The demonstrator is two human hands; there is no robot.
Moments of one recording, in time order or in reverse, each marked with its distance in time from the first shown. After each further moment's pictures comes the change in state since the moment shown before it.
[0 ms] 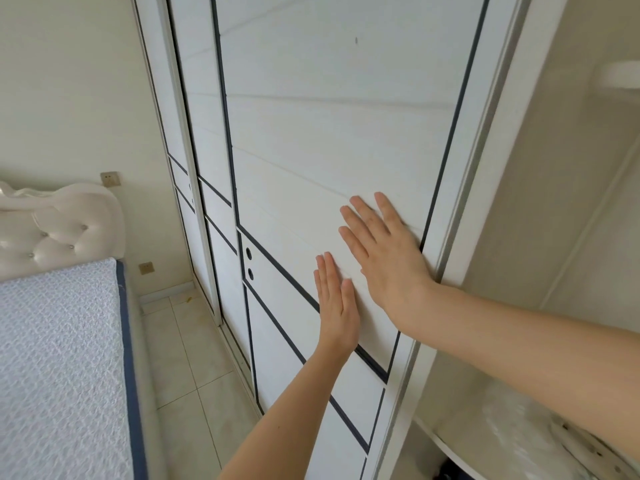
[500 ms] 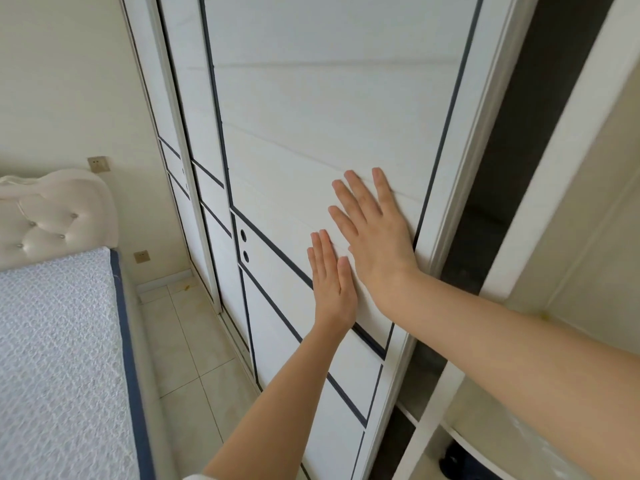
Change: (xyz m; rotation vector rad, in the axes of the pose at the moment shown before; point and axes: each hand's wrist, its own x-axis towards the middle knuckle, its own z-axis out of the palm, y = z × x) left_hand 0.041 -0.042 -0.008 0.117 0.079 0.146; right_hand 0.043 -0.034 -0.003 0.003 -0.018 0.106
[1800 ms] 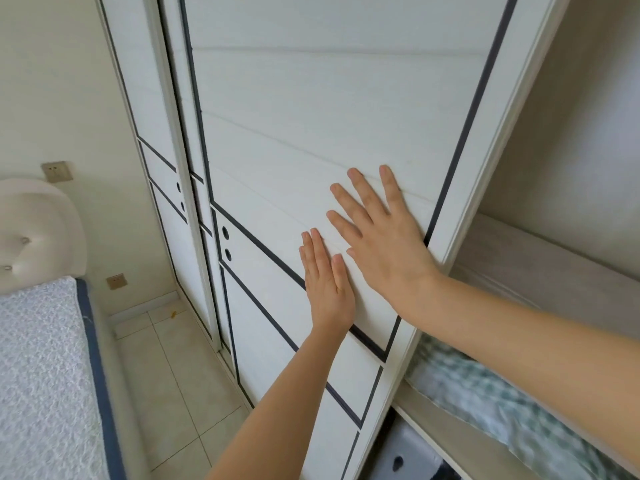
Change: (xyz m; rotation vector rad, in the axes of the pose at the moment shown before) left_hand 0.244 -0.210 -0.105 -0.108 0.050 -0.113; right_hand 0.307 -0.131 -0.020 -0.003 0.043 -0.089
